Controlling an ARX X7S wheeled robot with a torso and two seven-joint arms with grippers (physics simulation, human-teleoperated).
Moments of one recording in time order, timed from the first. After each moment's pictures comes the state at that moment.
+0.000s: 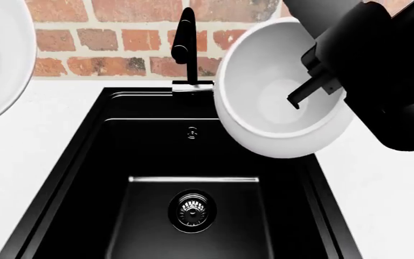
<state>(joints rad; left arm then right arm) -2.34 -1.33 1.03 0.27 -2.66 -1.15 -1.57 2.00 0.65 -1.30 -0.14 1.85 1.31 1.21</state>
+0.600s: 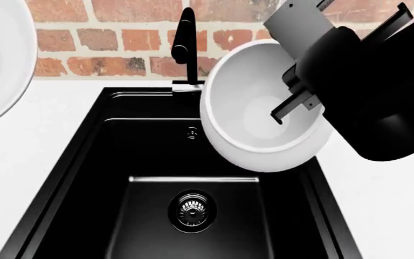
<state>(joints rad) -2.34 -1.33 1.03 0.27 -2.67 -1.15 -1.57 1.93 0.63 -1.31 -0.16 1.82 1.26 1.15</state>
